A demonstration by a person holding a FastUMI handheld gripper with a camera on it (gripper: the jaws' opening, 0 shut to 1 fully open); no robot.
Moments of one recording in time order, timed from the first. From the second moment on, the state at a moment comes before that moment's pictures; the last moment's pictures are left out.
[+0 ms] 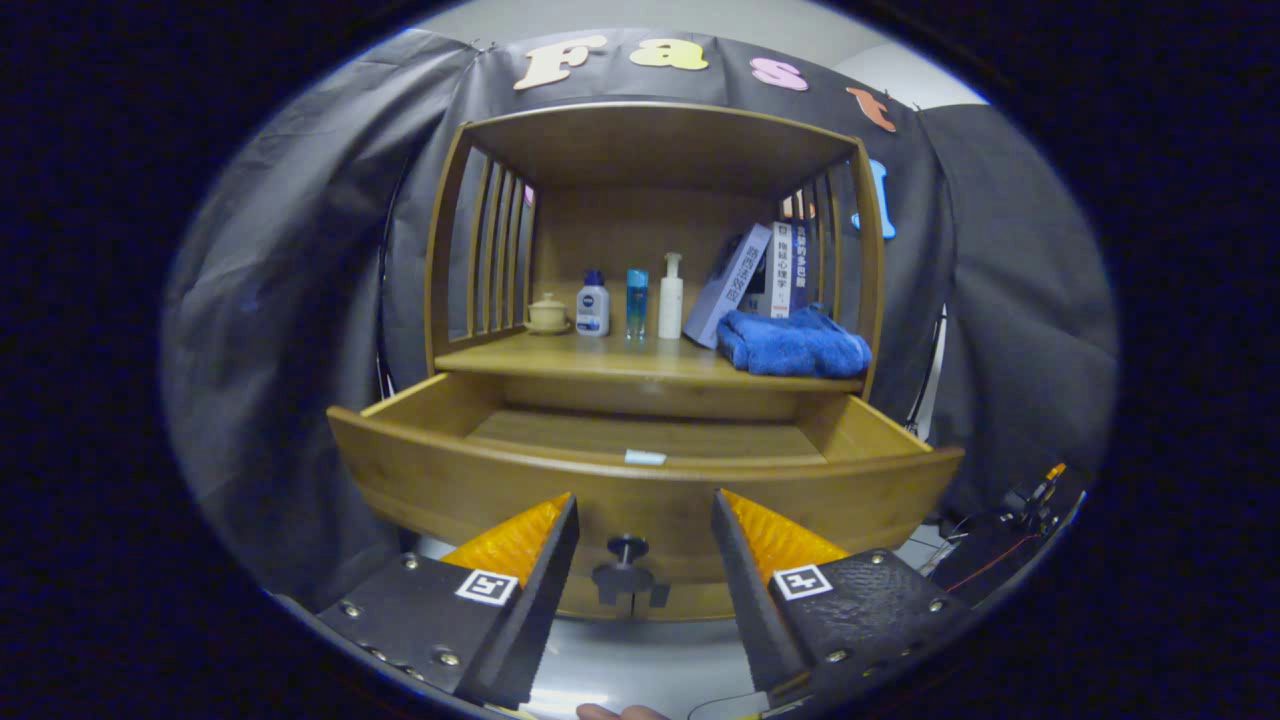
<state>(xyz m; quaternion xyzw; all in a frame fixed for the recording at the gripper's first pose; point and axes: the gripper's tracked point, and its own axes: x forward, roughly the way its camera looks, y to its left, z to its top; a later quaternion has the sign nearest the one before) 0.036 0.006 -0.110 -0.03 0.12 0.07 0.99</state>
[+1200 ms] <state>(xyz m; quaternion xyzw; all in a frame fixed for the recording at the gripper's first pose) 0.165 0.032 -0.236 -0.03 0.55 0.02 0.83</state>
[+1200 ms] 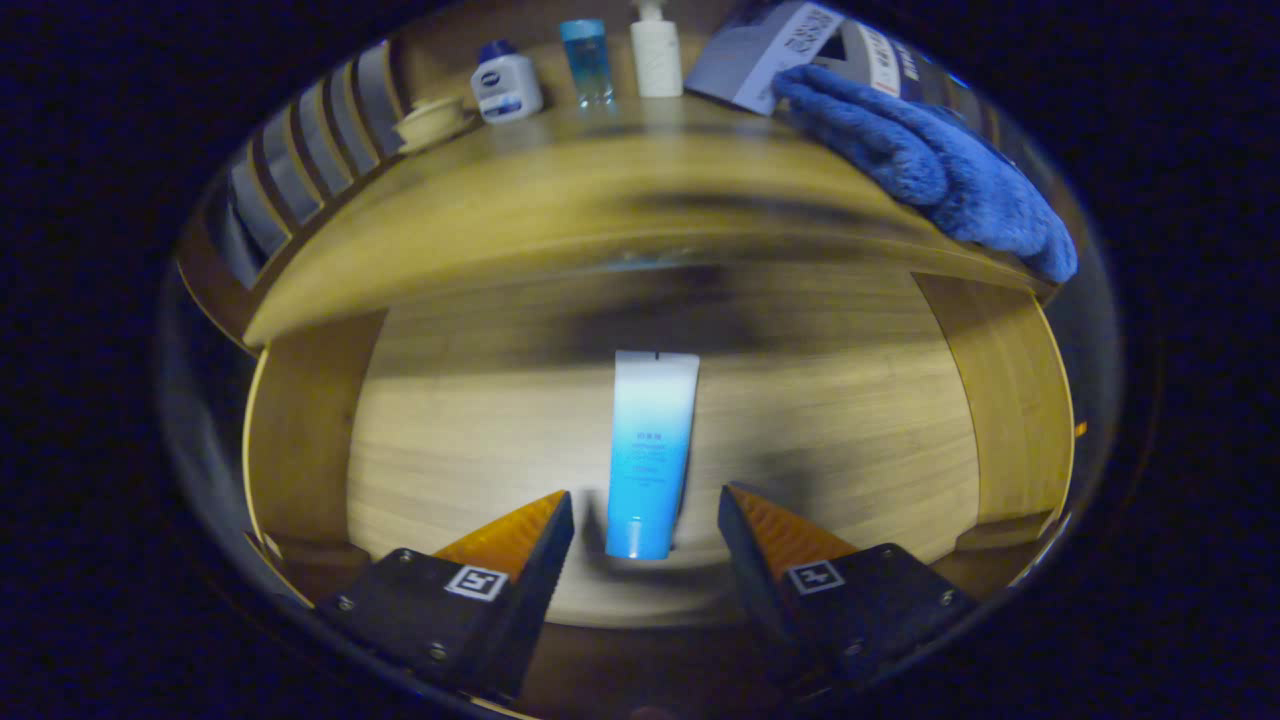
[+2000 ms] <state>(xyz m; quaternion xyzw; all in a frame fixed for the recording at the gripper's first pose) 0.178 0.030 -0.204 0.03 0.50 0.03 0.87</state>
